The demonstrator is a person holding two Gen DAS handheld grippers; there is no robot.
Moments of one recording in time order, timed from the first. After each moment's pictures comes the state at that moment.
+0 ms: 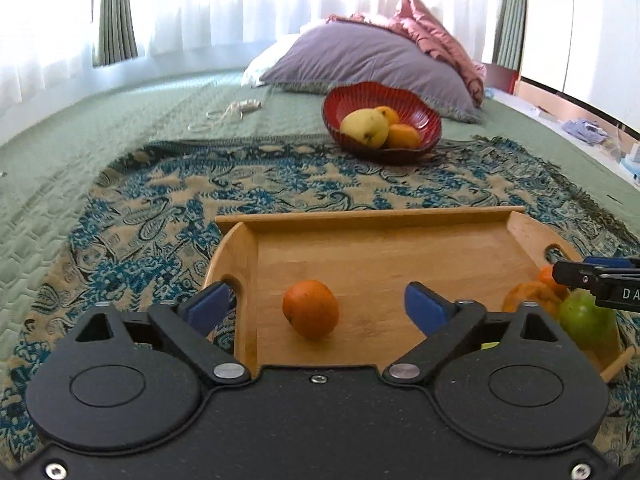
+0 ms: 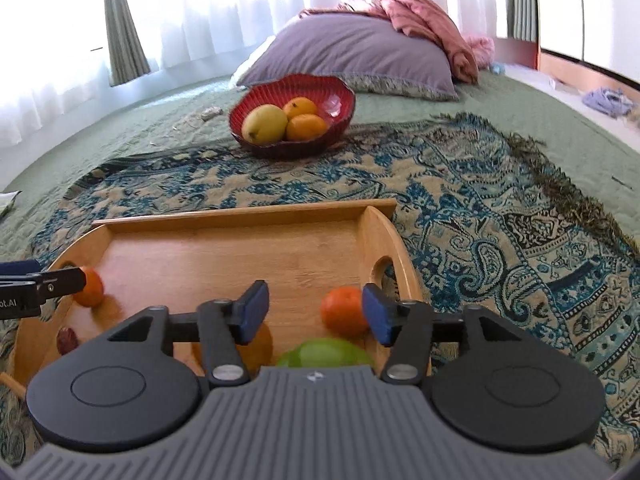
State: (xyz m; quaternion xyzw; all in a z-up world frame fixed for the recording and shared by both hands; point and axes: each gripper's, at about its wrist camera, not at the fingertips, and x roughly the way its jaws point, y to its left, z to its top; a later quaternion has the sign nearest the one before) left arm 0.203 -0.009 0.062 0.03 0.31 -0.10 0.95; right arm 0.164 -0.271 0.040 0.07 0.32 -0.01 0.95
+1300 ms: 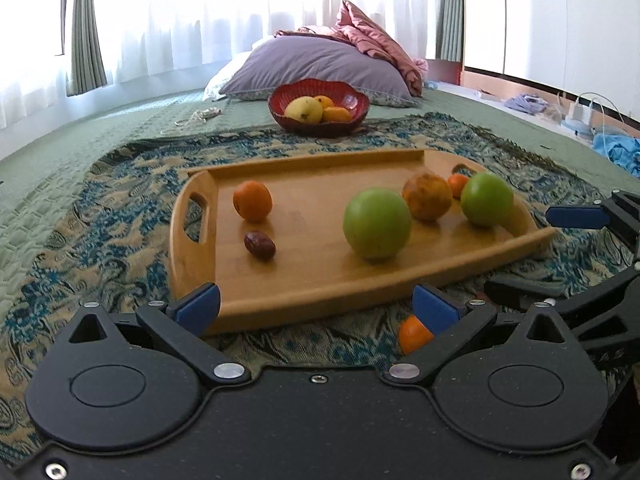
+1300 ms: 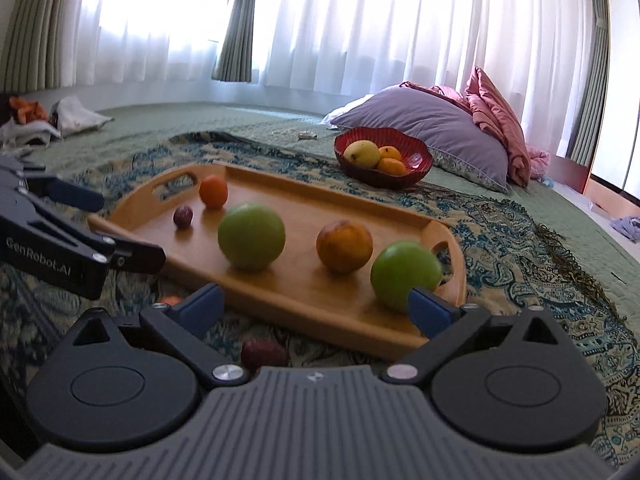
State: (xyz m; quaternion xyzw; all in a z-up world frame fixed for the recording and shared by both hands) left arm 0.053 -0.014 0.034 0.06 0.28 -0.16 0.94; right arm 0.021 -0.202 0.022 -0.09 0.22 0.08 0.97
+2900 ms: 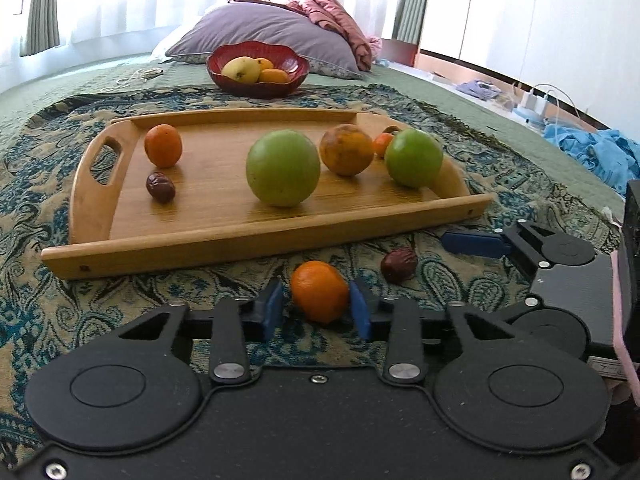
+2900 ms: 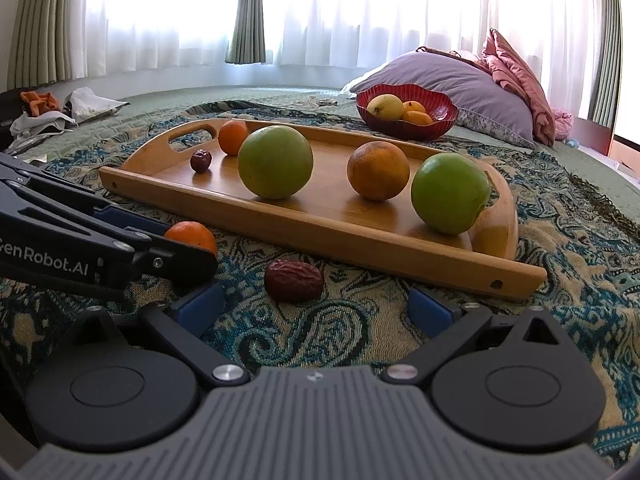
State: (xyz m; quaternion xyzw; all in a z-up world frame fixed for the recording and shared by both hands) left arm 0.043 -0.044 0.005 0.02 0.33 -0.24 0.92; right arm 0.022 -0.206 -0.030 -0.05 0.25 0.12 0.96
